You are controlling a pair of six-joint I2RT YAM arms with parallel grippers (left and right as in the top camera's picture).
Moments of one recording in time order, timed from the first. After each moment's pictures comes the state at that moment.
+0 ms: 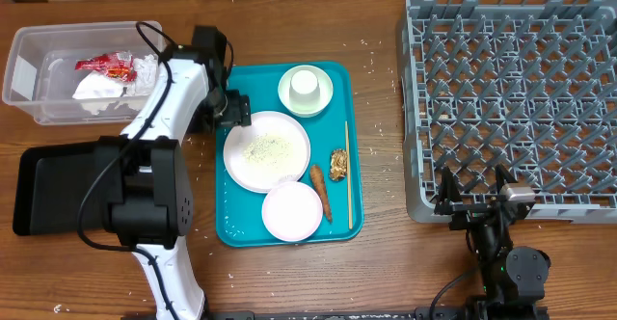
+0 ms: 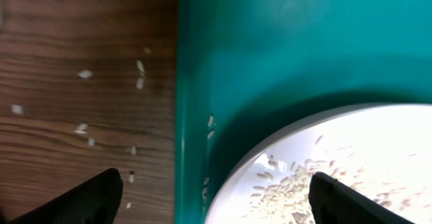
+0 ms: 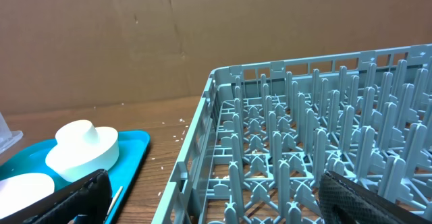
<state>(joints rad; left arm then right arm) -0.09 2.09 1.61 -1.05 -0.02 -0.23 0.02 0.01 0.02 -0.03 -0.08 0.15</state>
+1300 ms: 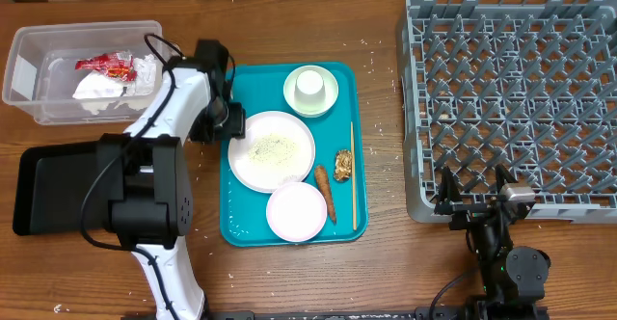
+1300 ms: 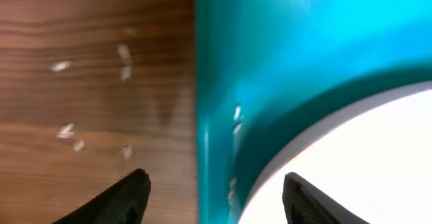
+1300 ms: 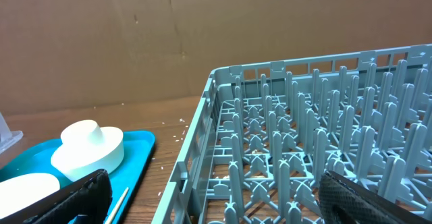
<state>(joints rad) -0.09 2.09 1.55 -1.03 -0.03 -0.16 0.02 0.01 0.02 -0.03 -0.08 0.15</state>
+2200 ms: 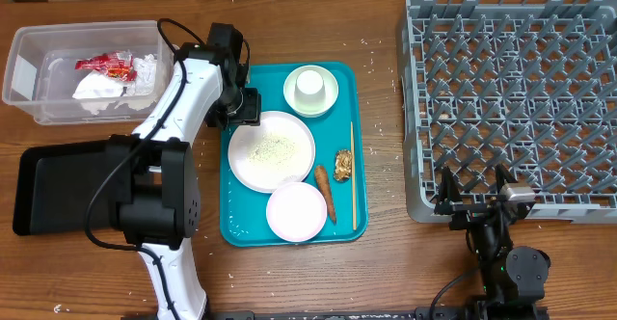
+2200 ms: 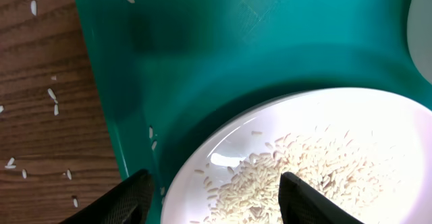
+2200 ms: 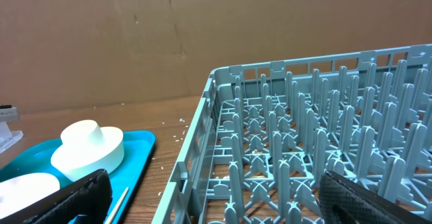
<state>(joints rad) -0.14 2.09 1.64 -1.03 0.06 -0.15 0.02 0.01 0.02 -0.03 -0.08 0.15</state>
